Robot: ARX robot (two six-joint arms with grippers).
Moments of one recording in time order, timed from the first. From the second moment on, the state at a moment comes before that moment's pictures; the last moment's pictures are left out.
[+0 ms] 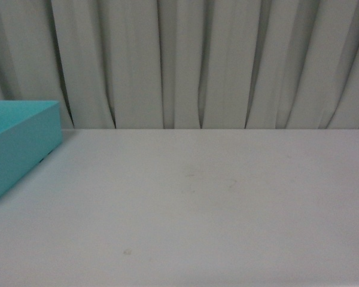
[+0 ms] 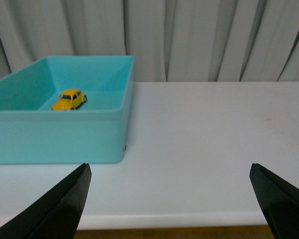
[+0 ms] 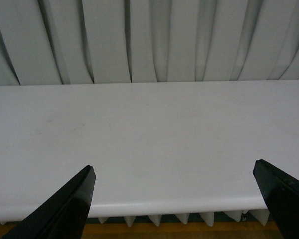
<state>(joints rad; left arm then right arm) 0.00 0.00 0.01 0.00 0.00 0.00 0.00 0.00 0.01 0.00 0.00 -0.01</state>
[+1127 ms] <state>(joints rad) 0.00 0.00 0.01 -0.01 0.00 0.00 0.00 0.00 0.01 -0.01 0.00 -0.01</state>
